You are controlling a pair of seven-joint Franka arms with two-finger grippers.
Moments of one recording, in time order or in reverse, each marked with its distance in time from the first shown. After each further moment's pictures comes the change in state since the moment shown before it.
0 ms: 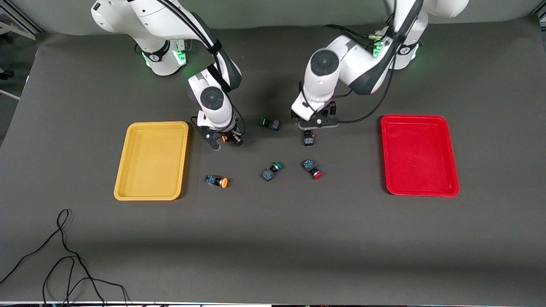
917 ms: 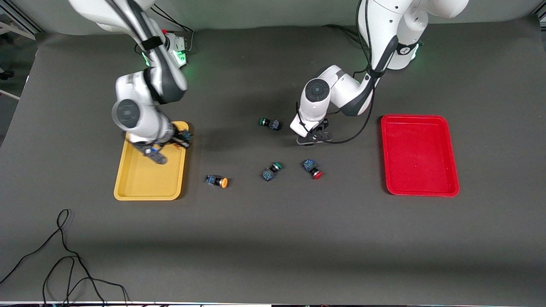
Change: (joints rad) left arm -0.004 0.191 0.004 0.005 0.011 0.181 -0.049; right arm -0.059 -0.256 -0.395 -0.024 -0.040 -0.385 -0.676
